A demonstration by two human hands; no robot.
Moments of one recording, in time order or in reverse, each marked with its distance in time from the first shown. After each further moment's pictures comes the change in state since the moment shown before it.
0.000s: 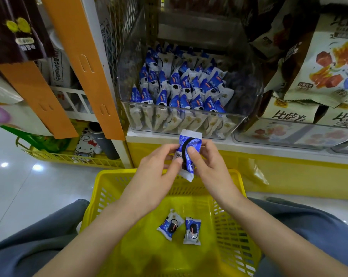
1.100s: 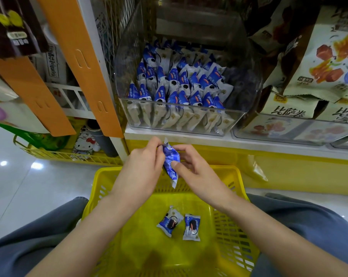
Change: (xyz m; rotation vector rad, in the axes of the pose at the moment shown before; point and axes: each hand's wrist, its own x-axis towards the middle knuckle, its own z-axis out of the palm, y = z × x) left_hand 0.004 -0.008 -0.010 0.388 0.148 0.054; right_hand -0.004 0.004 0.011 -0.170 -0.232 0.048
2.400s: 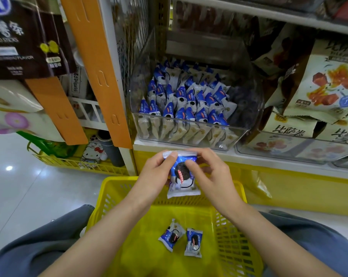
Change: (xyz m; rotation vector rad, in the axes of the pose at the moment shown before) left_hand 0.005 0.018 0.000 -0.900 -0.161 -0.424; right_hand -0.001 -0.014 -0.016 -0.269 0.213 -0.298
